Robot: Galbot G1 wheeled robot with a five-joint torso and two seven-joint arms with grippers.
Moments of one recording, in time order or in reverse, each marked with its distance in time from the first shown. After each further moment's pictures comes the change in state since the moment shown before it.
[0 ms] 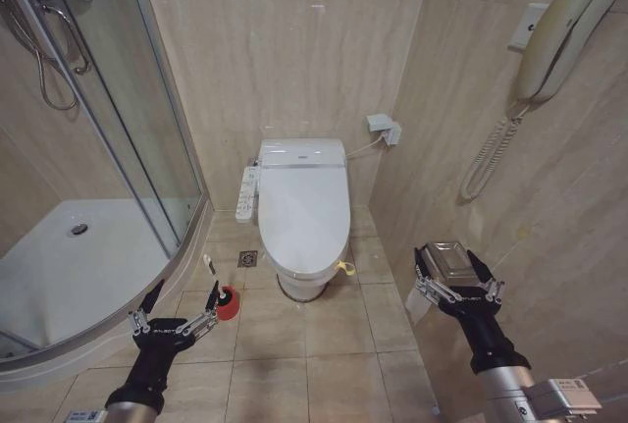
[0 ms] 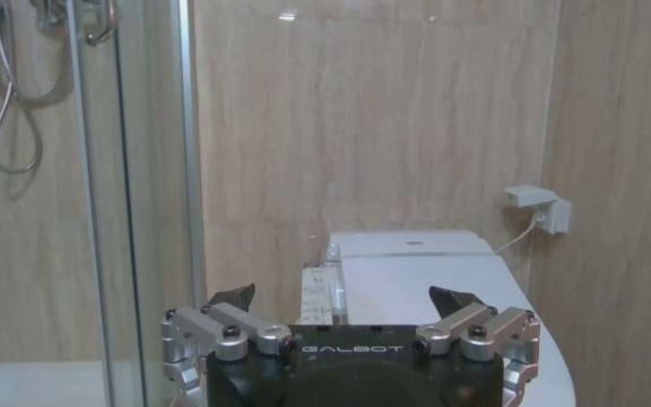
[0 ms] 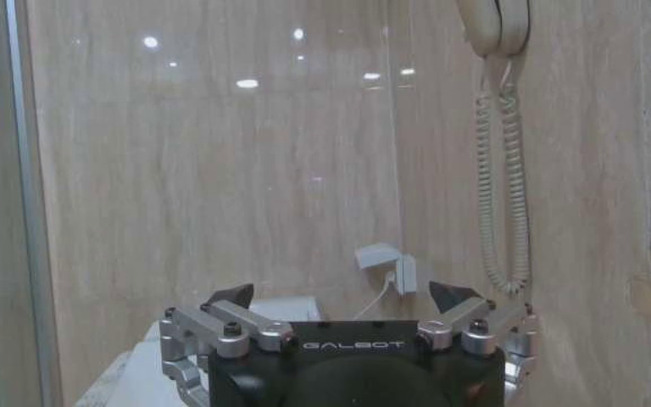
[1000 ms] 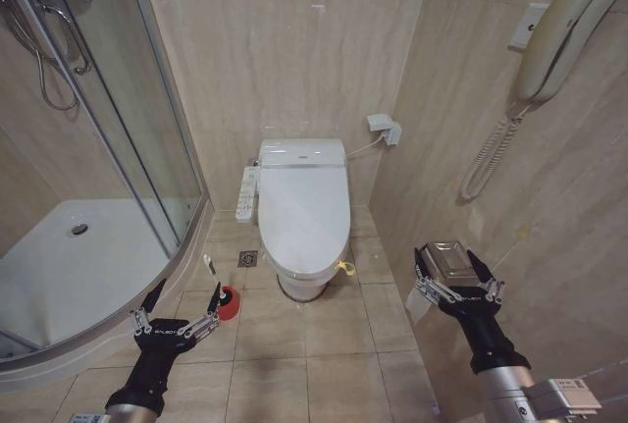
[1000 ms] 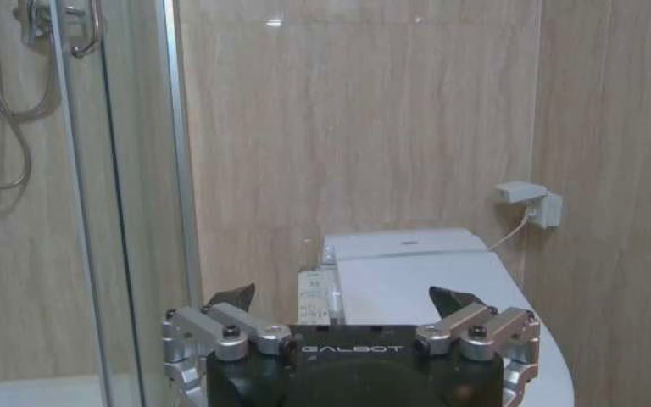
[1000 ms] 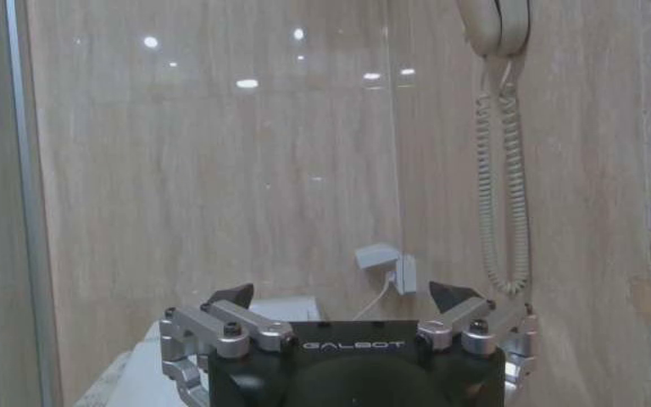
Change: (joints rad) left arm 0.007 -0.003 -0.005 0.002 0.031 -0.012 0.021; right arm 0.000 0.000 0.000 0.000 0.000 0.000 0.000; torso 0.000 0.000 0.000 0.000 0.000
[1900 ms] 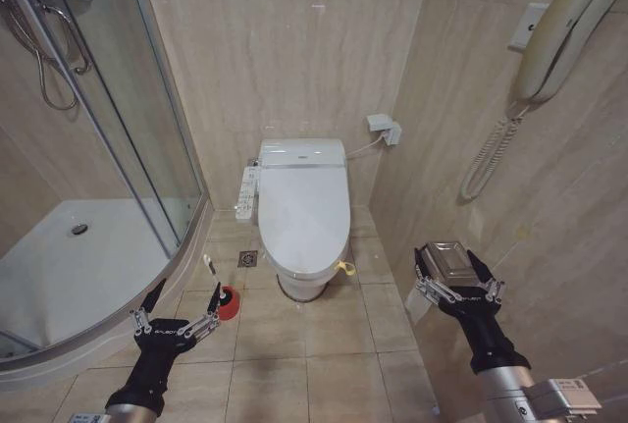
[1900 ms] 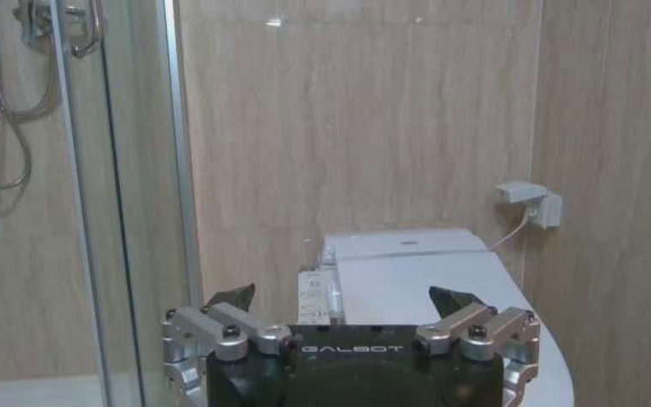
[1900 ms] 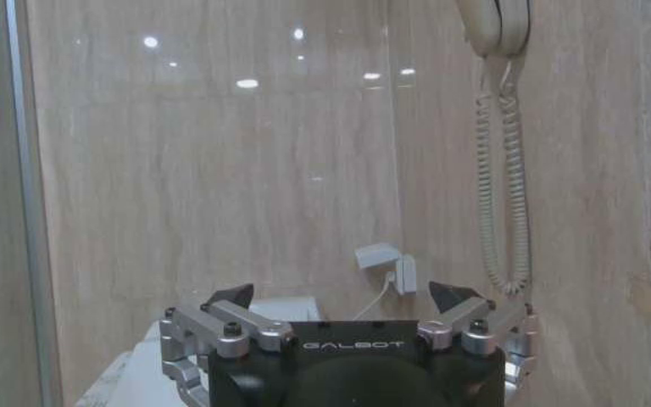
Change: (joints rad) left arm 0.000 0.000 0.000 0.000 -0.001 0.000 0.000; right arm 0.000 0.000 0.000 0.000 0.000 0.000 0.000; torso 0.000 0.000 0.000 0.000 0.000
